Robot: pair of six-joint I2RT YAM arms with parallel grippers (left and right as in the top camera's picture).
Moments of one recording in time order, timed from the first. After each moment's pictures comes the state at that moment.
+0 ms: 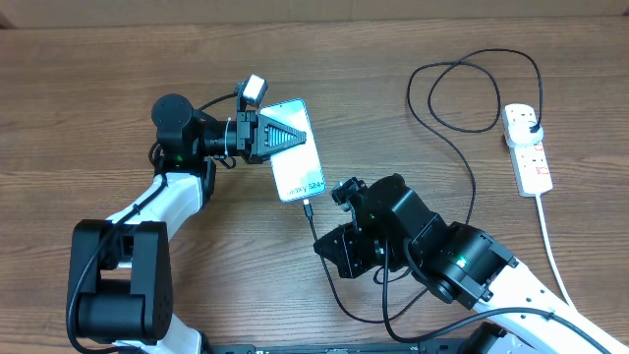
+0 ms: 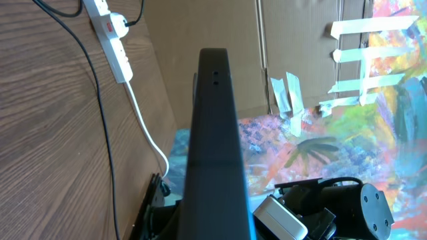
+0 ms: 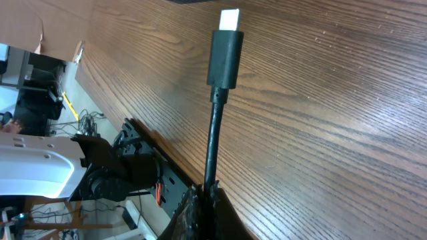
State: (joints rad) left arm -0.07 1.75 0.88 0.96 1.52 -1.46; right arm 0.81 1.13 0.97 -0.67 -0.40 0.57
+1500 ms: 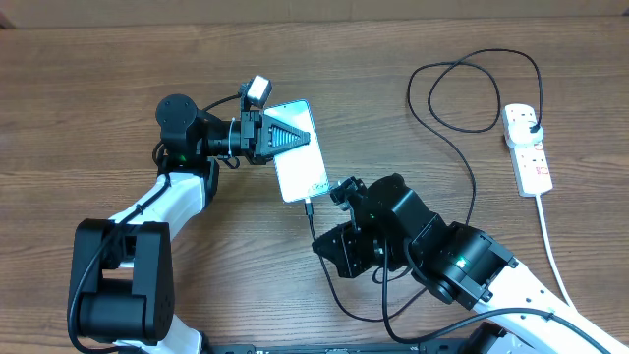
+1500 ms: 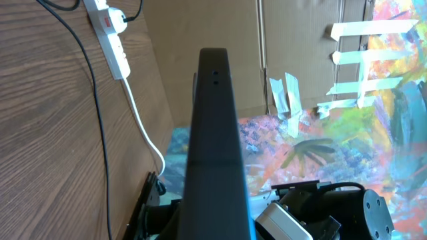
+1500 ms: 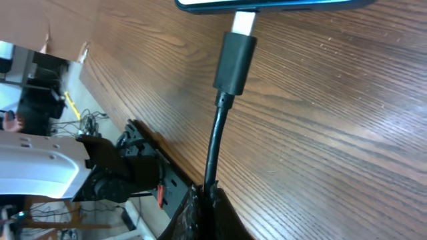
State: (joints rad) left arm -0.09 1.75 0.88 0.96 1.51 -1.49; right arm 0.81 1.13 0.97 -0.65 -0.39 0.55
